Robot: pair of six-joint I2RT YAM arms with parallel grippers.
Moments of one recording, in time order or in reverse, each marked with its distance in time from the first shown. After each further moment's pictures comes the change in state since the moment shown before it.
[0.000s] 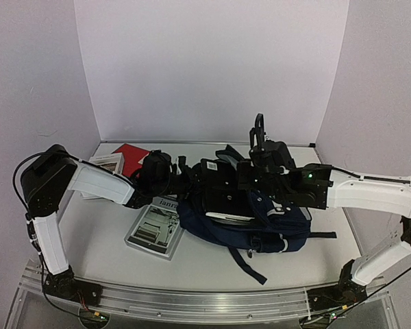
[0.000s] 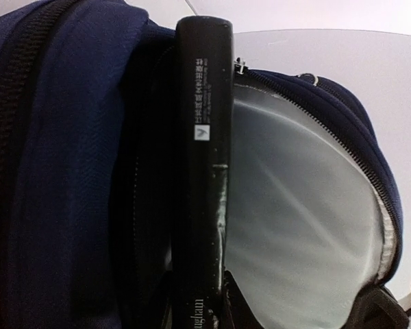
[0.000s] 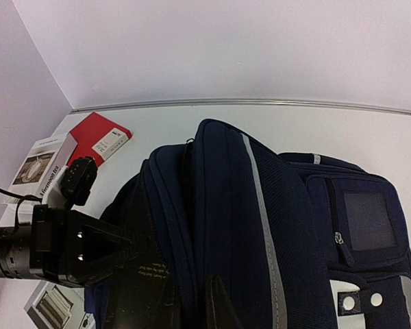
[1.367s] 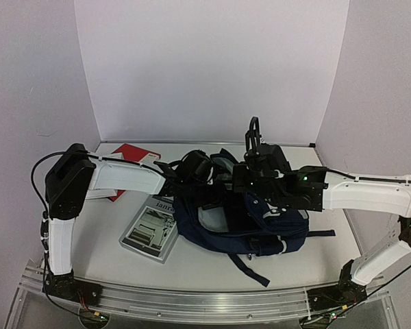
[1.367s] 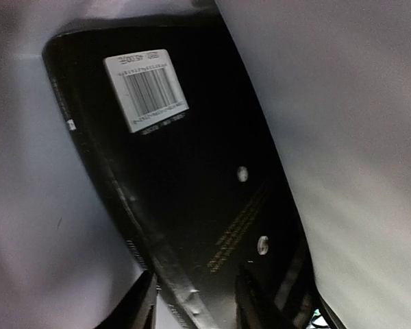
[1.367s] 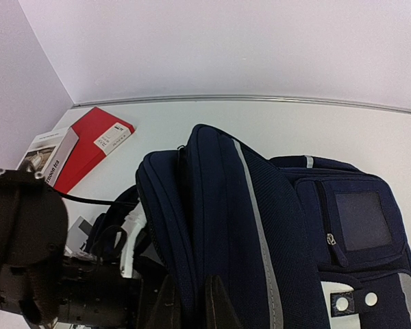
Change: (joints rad) left arm -0.165 0.194 0.455 -0.706 -0.120 0.438; right arm 0.018 0.029 0.000 0.020 0.010 0.004
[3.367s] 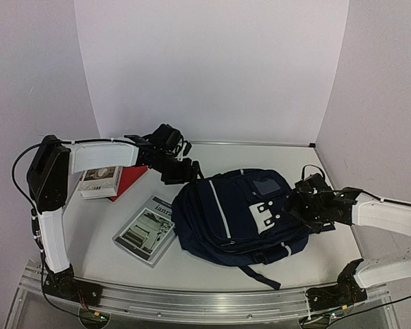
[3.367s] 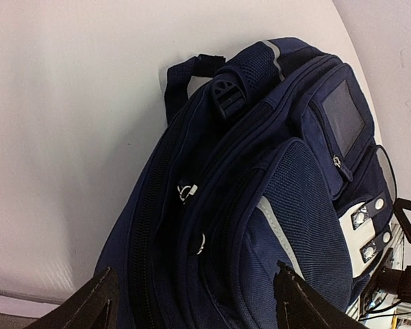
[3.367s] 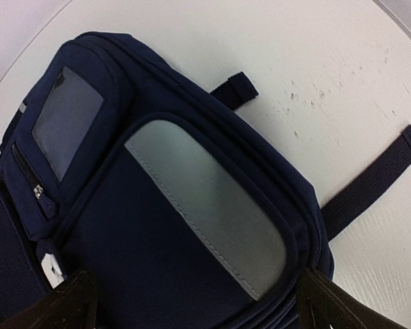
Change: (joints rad) left arm 0.232 -0.108 0.049 -0.292 -0.009 0.344; right arm -0.419 -0.307 -0.478 -0.306 -0.257 0.543
